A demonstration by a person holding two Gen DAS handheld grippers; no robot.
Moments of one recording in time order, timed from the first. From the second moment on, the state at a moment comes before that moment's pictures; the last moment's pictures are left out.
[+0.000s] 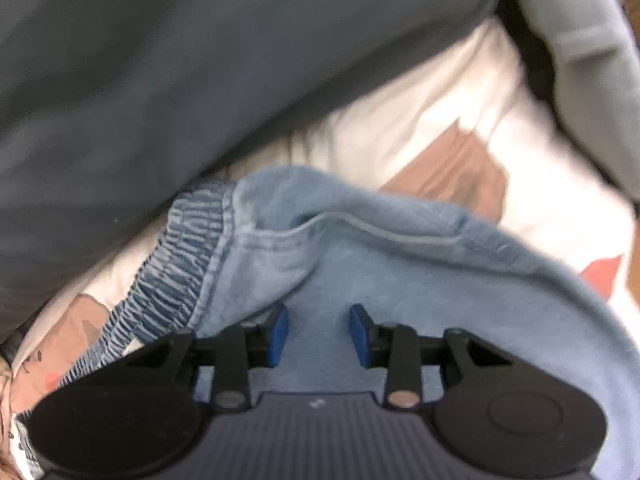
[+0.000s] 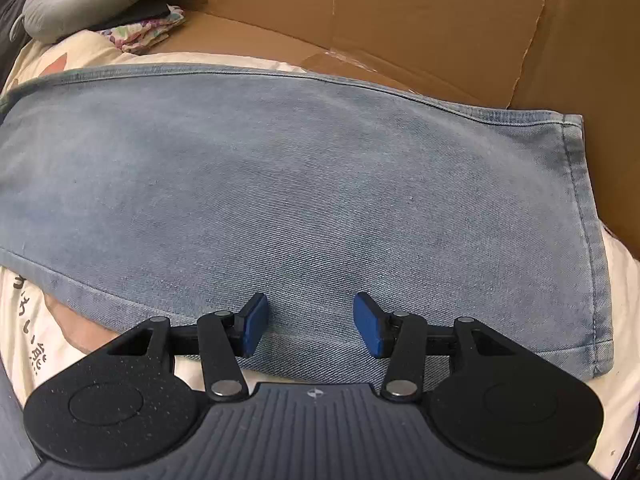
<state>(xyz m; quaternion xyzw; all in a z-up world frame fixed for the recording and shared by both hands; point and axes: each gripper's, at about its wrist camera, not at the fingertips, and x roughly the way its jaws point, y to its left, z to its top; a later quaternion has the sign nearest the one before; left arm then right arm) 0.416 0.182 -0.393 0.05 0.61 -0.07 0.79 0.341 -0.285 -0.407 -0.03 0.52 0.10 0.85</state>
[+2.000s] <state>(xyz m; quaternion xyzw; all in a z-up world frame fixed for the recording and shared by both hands) 0.179 0.347 -0.199 0.01 0.60 -0.02 0.80 0.196 -0.311 -0.210 0.03 0.48 0.10 0.87</state>
